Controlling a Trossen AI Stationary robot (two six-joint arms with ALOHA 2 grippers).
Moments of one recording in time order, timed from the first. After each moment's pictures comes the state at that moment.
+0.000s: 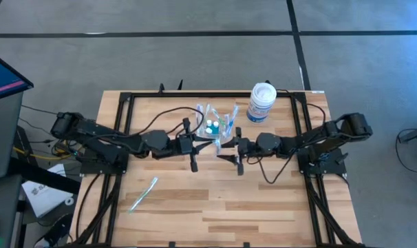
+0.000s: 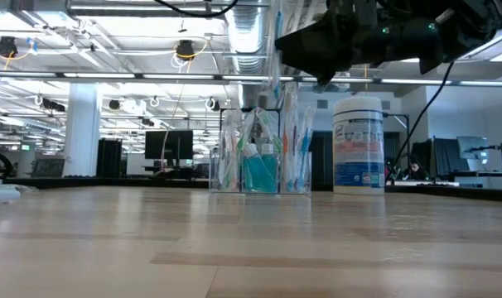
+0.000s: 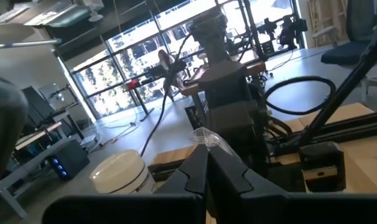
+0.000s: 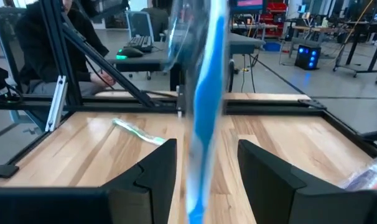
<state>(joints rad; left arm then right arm) -0.18 1.39 0.89 0.56 -0.40 0.39 0.09 1.47 0.57 0.82 0.07 0.00</state>
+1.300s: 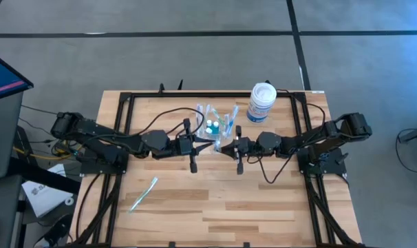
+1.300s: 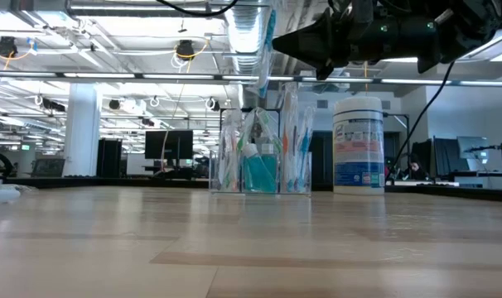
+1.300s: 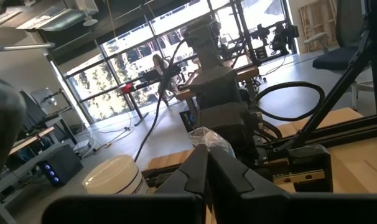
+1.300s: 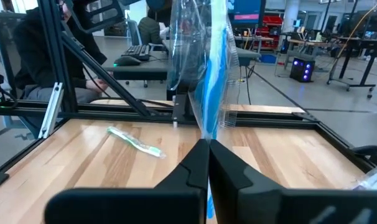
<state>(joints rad) -0.18 1.39 0.89 0.57 -0.37 0.38 0.08 1.48 0.57 0.87 0.08 -0.03</state>
